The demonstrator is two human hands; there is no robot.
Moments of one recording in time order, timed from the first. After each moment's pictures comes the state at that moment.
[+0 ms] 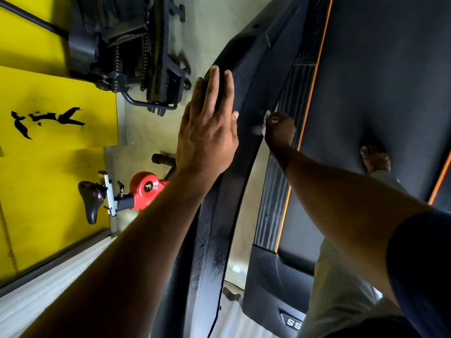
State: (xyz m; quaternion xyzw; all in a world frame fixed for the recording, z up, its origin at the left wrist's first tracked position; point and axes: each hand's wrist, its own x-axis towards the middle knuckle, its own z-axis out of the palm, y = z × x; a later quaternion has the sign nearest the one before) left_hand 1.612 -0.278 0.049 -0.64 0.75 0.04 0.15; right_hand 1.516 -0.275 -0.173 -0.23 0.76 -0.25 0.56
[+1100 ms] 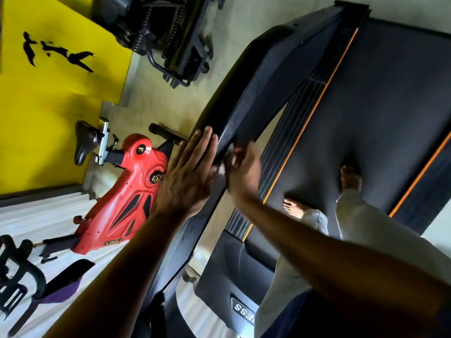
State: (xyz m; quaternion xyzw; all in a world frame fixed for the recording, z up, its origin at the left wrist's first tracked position) left_hand 1.657 -0.074 0.112 -0.68 0.72 0.10 0.07; right_hand 1.529 -0.115 0.053 -0.38 0.59 -0.35 0.62
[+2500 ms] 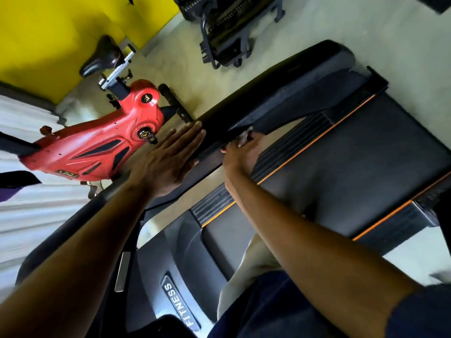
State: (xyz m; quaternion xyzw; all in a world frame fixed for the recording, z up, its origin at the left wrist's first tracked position) left_hand 1.698 0.104 0.131 -0.73 0.68 0.04 0.06; right_hand 1.561 -0.021 0.078 -0.38 0.60 -0.30 0.63
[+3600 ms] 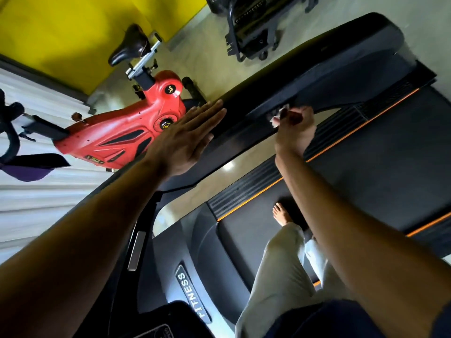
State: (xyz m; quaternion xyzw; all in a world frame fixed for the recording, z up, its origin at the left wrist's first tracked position) left_hand 1.694 0.101 0.144 -0.74 0.67 0.08 0.03; right_hand 1.538 -0.064 0.031 -0.45 0.60 -0.35 0.56
